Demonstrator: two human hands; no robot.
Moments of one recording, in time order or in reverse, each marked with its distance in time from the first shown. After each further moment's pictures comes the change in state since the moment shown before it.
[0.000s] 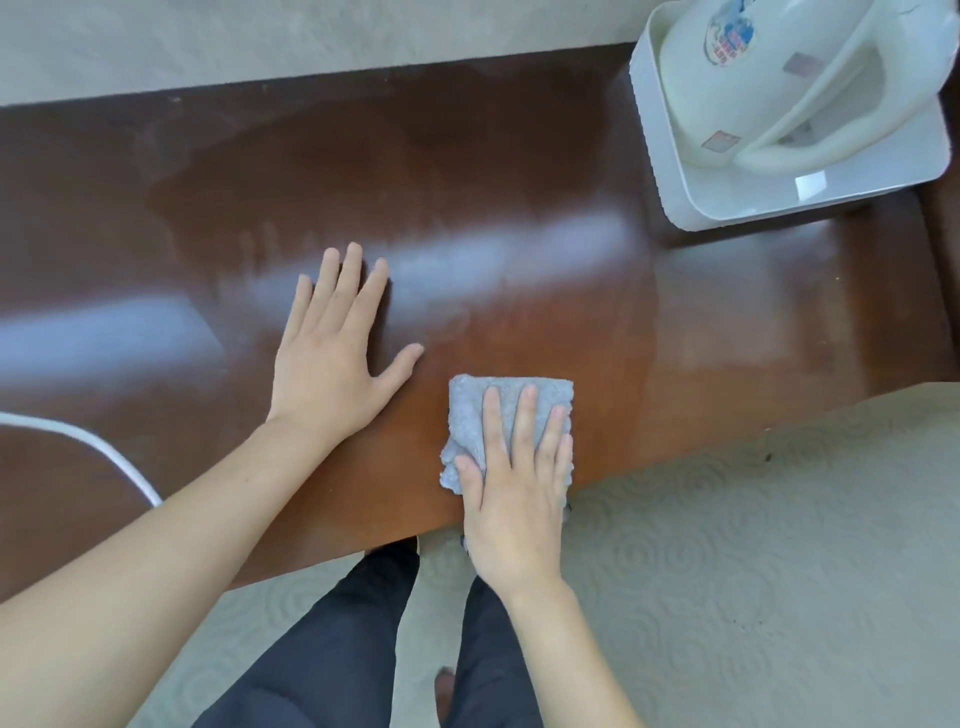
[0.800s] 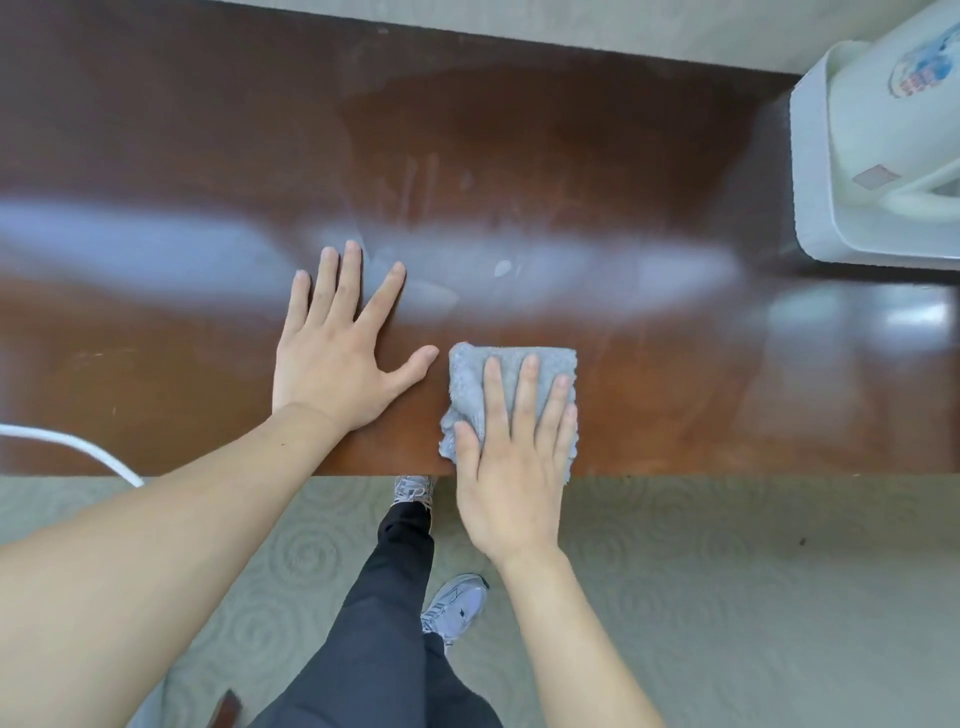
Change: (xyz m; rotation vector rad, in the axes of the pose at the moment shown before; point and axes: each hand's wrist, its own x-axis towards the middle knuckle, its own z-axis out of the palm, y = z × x) left_hand -0.104 -0.068 -0.002 0.194 0.018 -0.266; right_hand -0.025 -0.059 0.029 -0.046 0.010 -0.244
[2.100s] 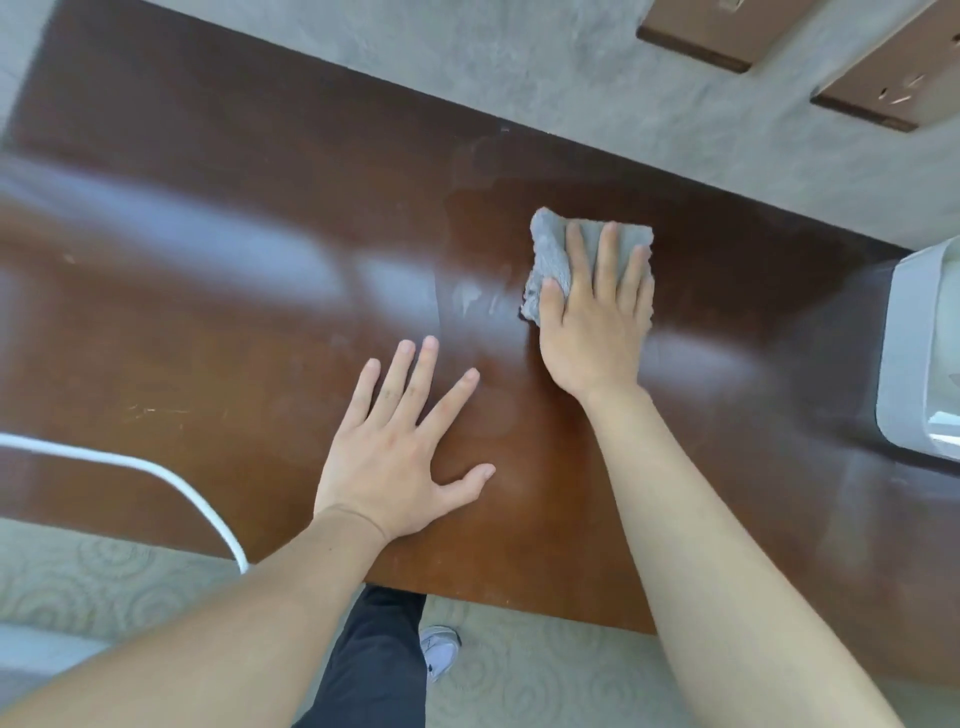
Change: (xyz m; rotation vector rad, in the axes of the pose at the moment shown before) left_hand 0.002 -0.002 0.004 -0.033 0.009 0.010; right_hand 0.248 -0.041 -0.058 -0.163 0.021 -0.123
